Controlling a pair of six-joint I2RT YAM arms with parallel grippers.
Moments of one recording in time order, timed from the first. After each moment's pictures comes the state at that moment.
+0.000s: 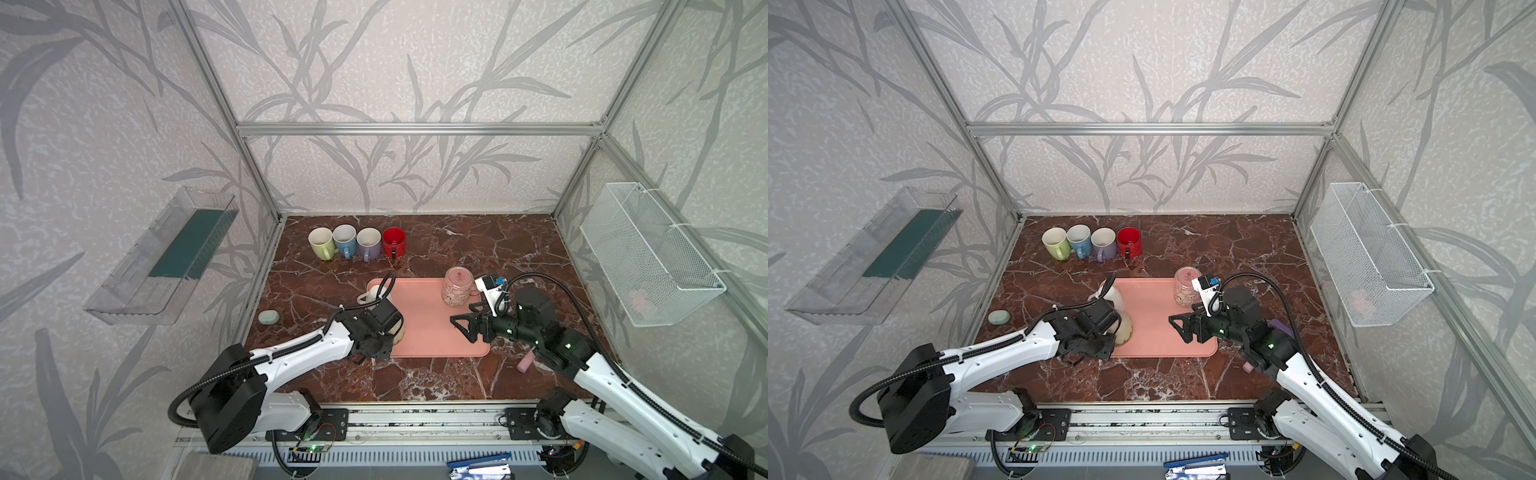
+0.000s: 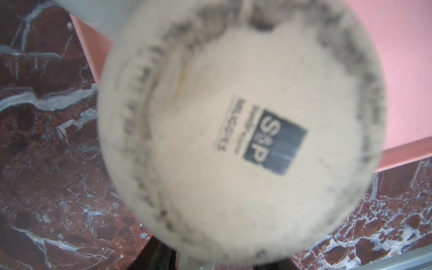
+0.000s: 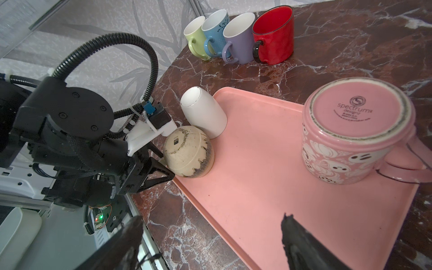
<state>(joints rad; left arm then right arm) -0.81 1.31 0.74 -0.73 -0.09 -0.57 0.60 0.81 0.62 -0.31 -0.35 0.35</state>
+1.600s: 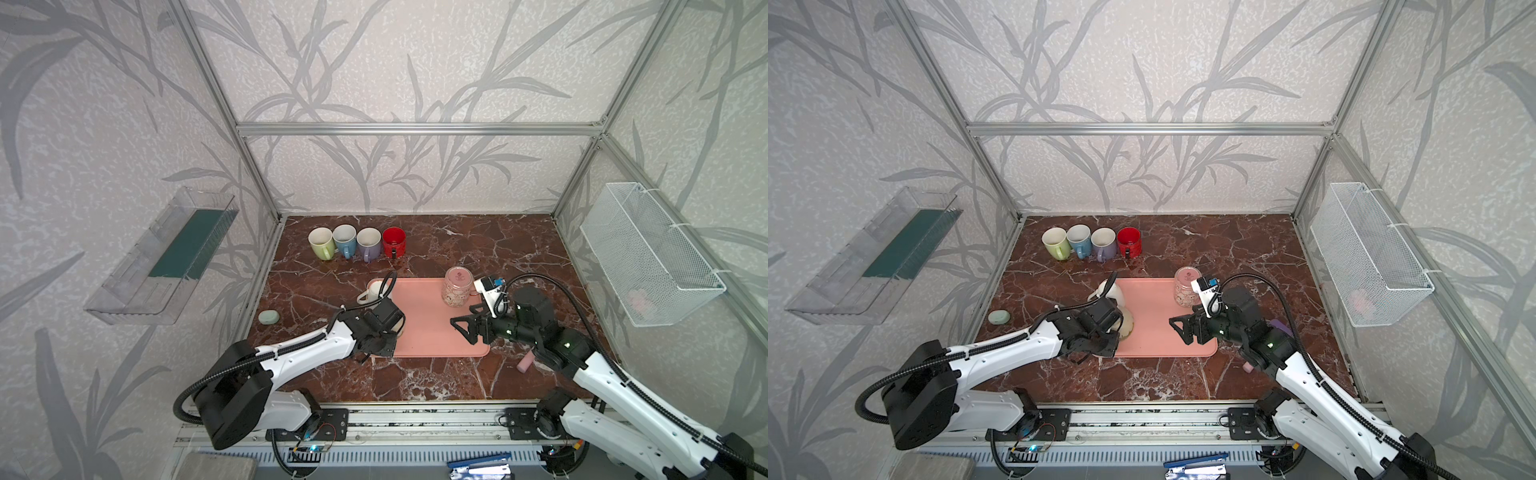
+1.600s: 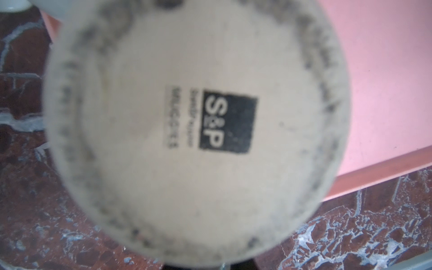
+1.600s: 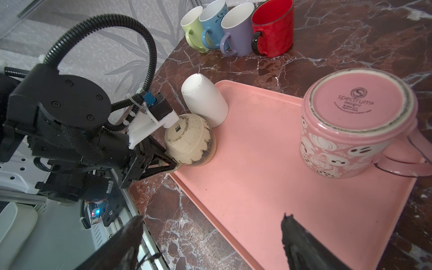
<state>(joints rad) -0.81 1.33 0.73 -0.63 -0.07 -0.58 0.60 0.82 0.62 -0.33 -0.35 0.34</state>
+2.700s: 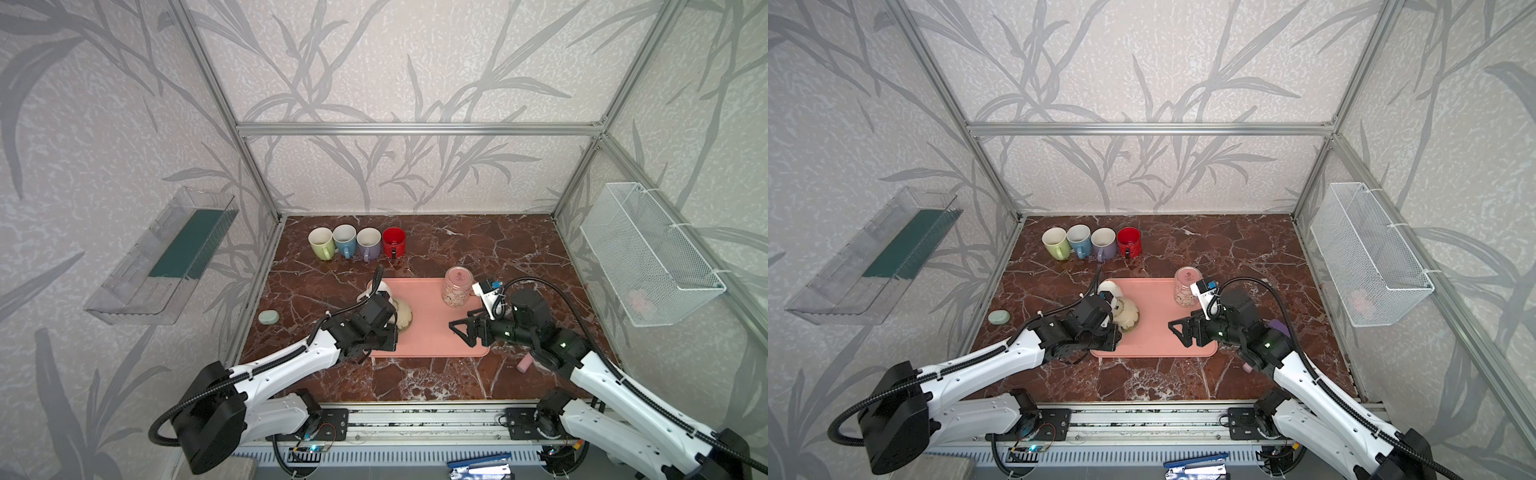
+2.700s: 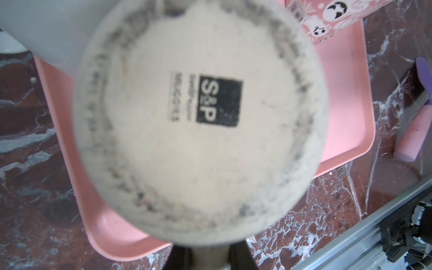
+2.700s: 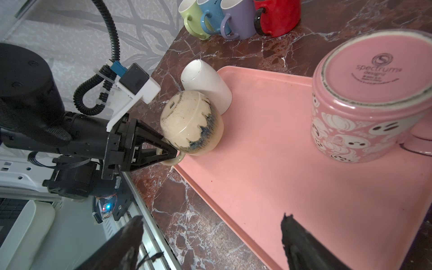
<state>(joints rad) -0.77 1.17 0.68 -0.48 0.02 -0.66 0.58 0.84 0.59 -0.31 -0.41 0.40</state>
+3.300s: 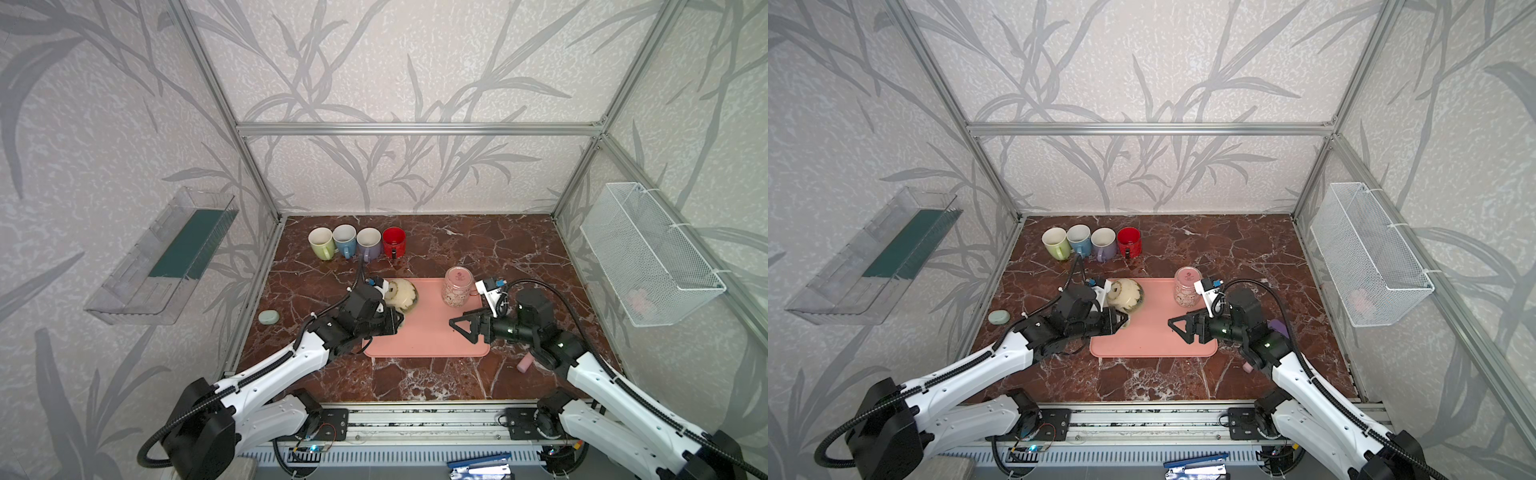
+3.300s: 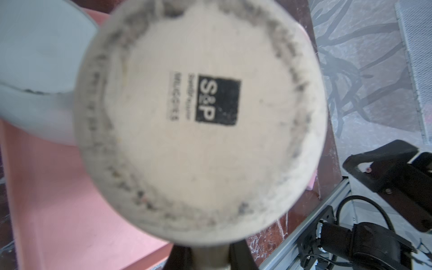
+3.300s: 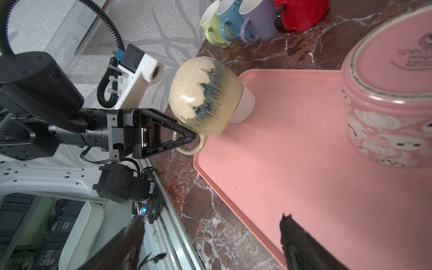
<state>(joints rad) -0.68 1.09 0.66 -0.25 0.17 -0.75 0.50 0.85 0.51 -0.12 -0.62 0.53</state>
